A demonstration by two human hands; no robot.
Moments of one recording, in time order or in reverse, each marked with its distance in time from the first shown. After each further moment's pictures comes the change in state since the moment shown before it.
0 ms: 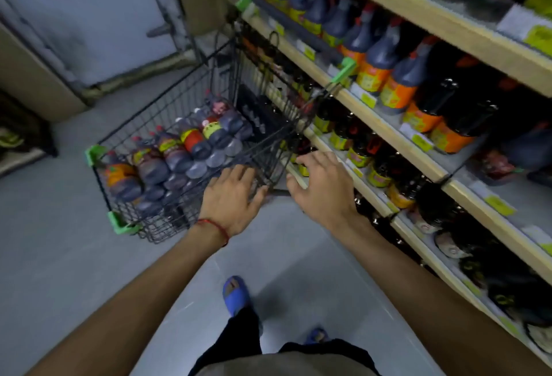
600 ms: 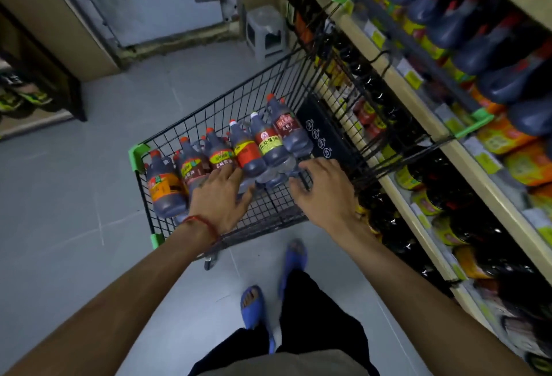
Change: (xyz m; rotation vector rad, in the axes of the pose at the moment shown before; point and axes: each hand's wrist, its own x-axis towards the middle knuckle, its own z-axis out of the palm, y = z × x) left_hand 0.090 -0.231 0.020 -0.134 -0.123 -0.233; right_hand 0.177 -0.120 0.142 0.127 -0.222 -0.050
